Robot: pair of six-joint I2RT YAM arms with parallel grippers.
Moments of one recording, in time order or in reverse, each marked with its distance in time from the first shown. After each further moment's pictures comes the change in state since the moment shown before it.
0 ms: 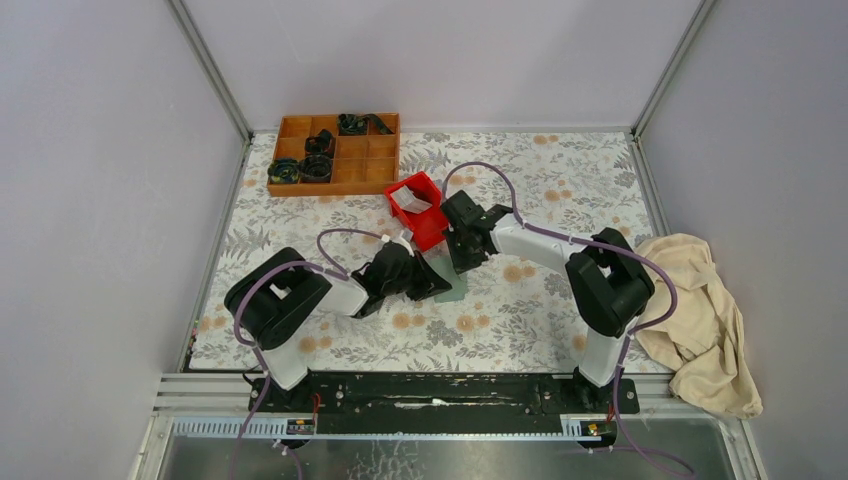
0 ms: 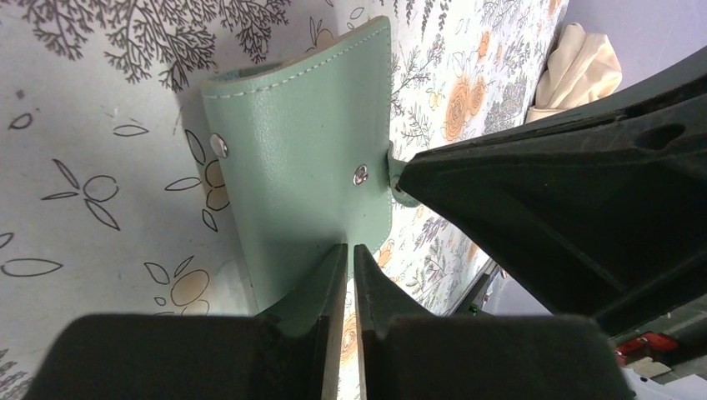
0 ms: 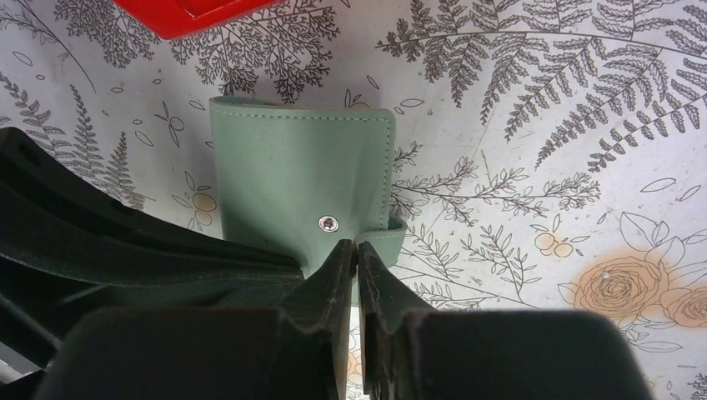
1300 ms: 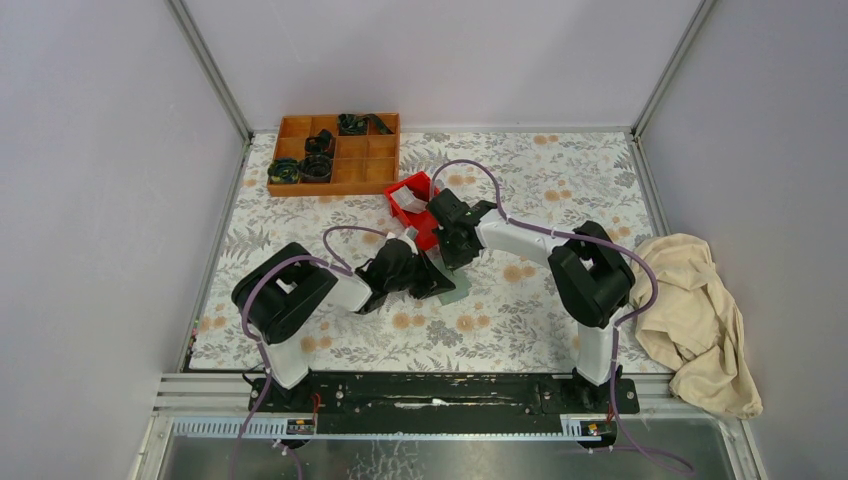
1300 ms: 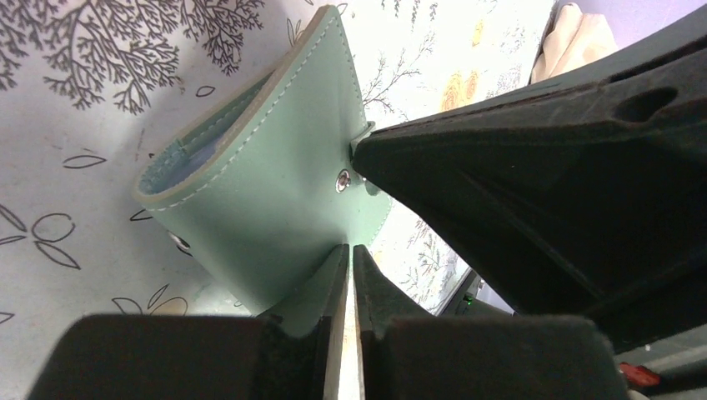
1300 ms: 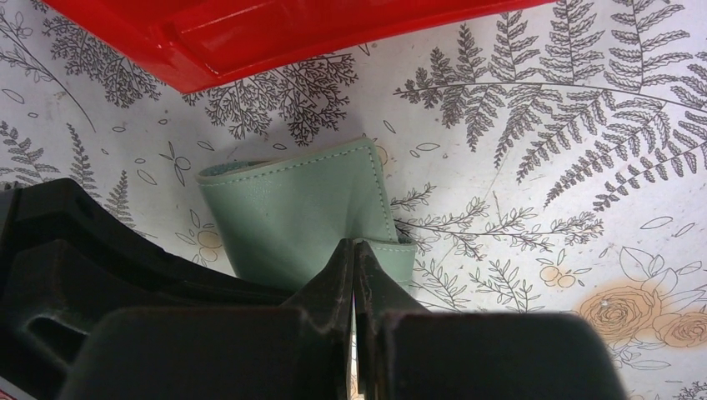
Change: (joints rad) left arm 0.014 0.049 0.040 0.010 0.066 0.010; right arm 0.029 0.102 0.114 -0.044 0.052 -0.008
